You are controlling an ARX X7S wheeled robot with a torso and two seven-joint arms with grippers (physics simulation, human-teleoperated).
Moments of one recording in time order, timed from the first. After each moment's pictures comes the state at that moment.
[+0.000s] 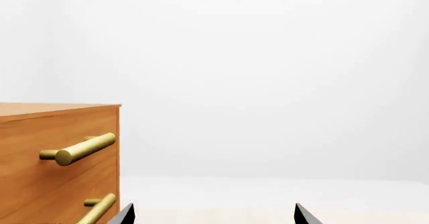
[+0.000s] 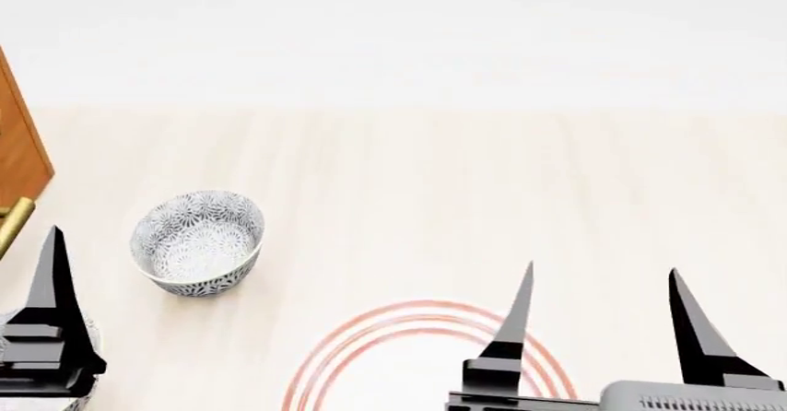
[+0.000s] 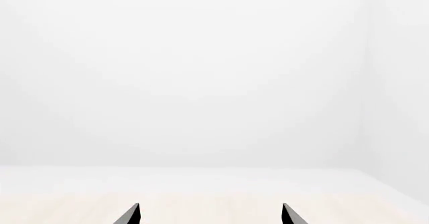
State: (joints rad) left arm -0.10 -0.22 -0.05 0.76 -0.27 -0.54 -0.16; right arm 0.05 0.18 -0.02 -0.72 0.13 0.49 0.19
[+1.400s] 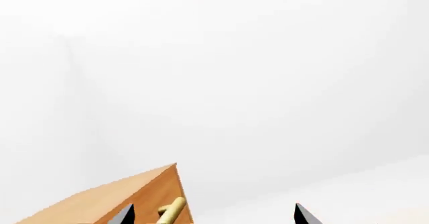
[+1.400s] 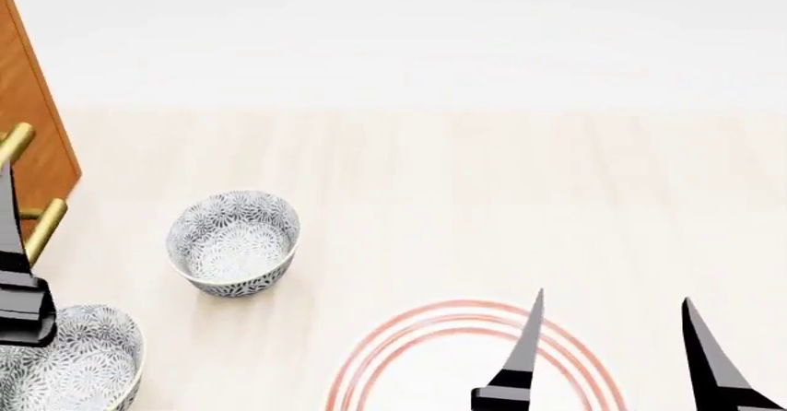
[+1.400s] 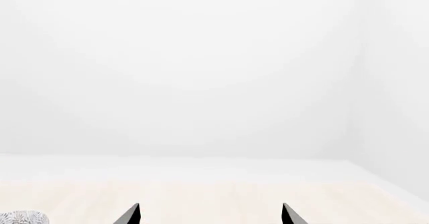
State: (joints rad) left arm -0.31 -0.48 0.09 0.90 -0.16 -0.81 -0.28; right arm -0.01 0.24 -0.03 -0.79 0.17 0.53 0.25
